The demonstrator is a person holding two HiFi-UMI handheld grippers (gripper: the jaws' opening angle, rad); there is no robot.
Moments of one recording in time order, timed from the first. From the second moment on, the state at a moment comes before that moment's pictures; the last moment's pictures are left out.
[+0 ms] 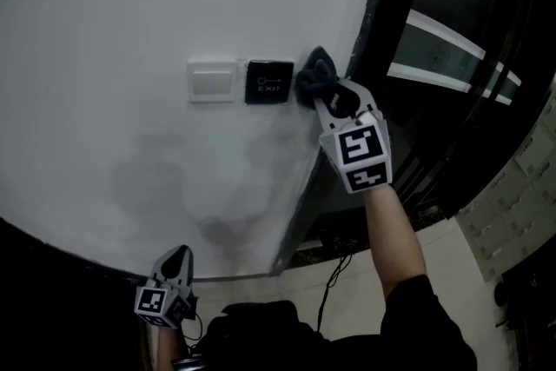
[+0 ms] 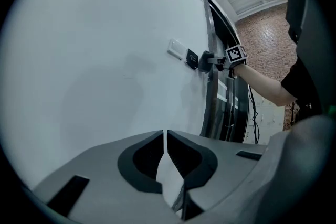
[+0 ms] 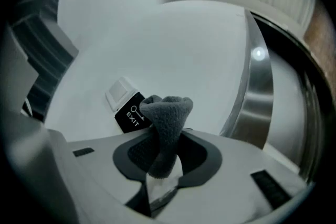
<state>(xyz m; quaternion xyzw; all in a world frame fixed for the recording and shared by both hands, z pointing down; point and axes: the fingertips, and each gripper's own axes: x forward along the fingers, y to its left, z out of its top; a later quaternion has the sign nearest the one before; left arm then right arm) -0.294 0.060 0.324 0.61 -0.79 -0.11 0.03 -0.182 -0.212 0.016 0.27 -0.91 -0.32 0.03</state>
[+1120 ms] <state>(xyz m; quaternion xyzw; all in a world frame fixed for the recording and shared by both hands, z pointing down) -0.383 0.143 0.333 0.59 -0.80 -0.08 0.05 -0.266 -0.177 0.041 0.44 -0.64 -0.60 0.17</state>
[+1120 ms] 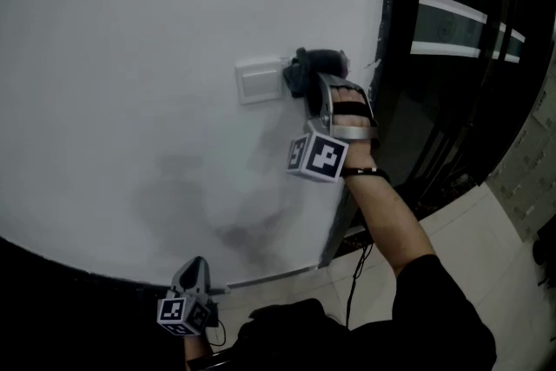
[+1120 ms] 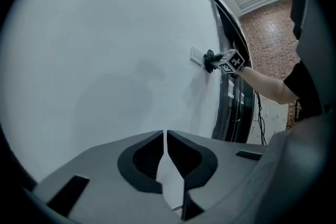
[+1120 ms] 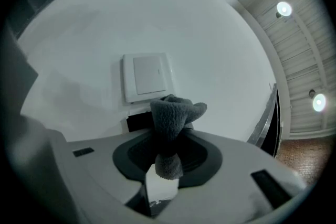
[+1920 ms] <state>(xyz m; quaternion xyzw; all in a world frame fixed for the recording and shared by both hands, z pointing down) -0.351 0.125 0.340 0.62 -0.77 -0.10 0.06 -0.270 -0.176 0.092 0.40 -0.65 -0.60 0.24</state>
